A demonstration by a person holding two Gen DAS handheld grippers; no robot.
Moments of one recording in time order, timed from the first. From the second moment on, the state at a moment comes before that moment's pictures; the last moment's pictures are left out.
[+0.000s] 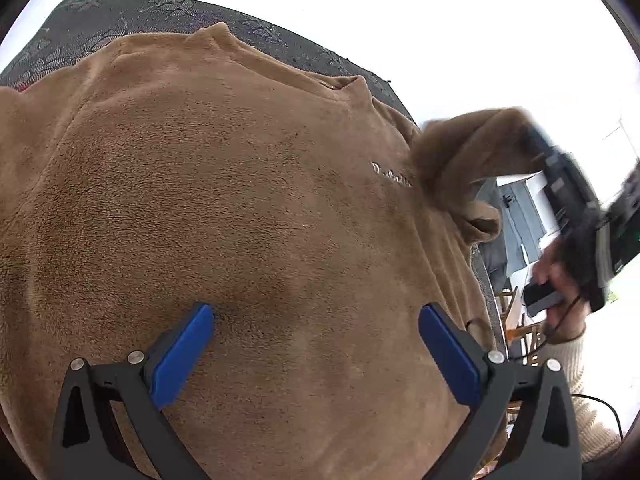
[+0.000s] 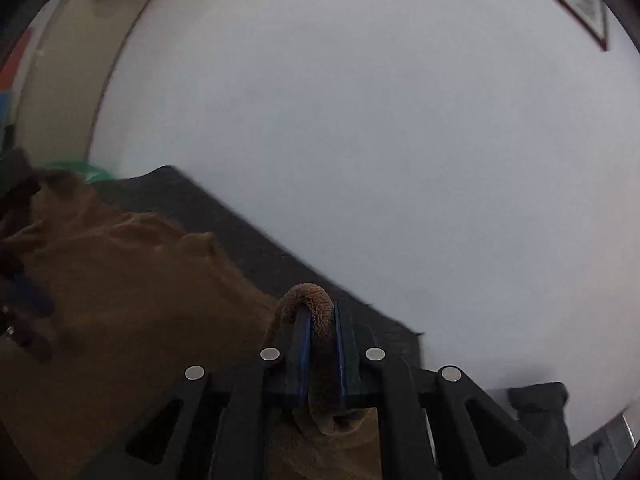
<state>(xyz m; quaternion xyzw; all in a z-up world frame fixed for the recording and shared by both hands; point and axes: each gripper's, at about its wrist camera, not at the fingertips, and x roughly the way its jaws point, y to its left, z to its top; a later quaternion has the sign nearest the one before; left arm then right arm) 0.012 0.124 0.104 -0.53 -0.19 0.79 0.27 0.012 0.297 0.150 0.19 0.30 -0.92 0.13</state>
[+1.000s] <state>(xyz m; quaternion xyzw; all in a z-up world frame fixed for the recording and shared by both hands) 0.029 0.241 0.130 -0.47 0.04 0.82 0.33 0.042 0.435 0.107 0.37 -0.17 -0.90 0.14</state>
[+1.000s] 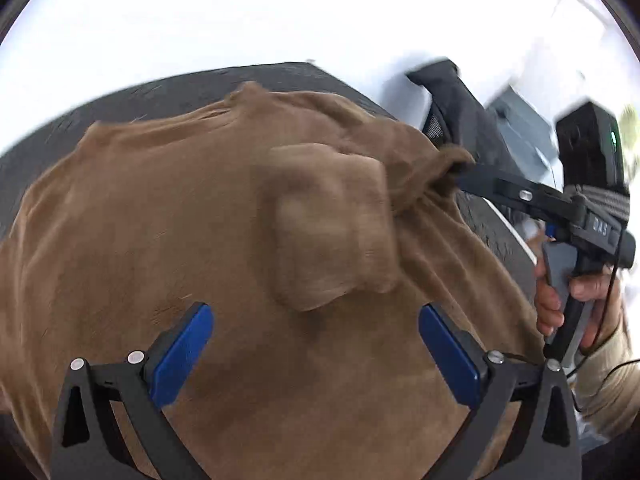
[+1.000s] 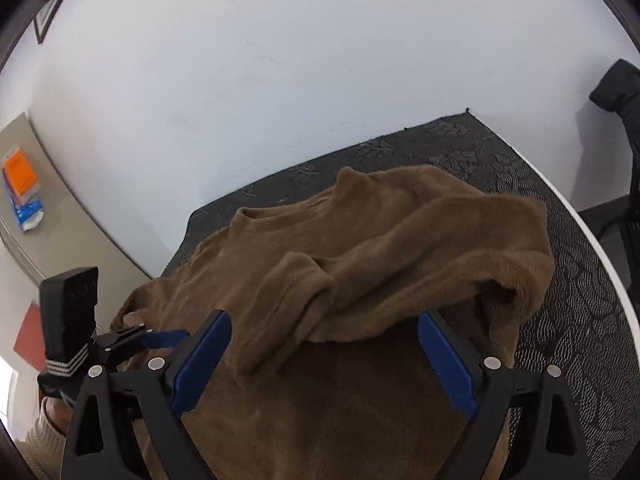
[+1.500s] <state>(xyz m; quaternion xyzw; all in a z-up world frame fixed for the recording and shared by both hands) 0.006 0.287 0.102 -0.44 0.13 0.84 0.28 0.063 0.466 0.073 0.37 -0.21 -0.90 0.12</state>
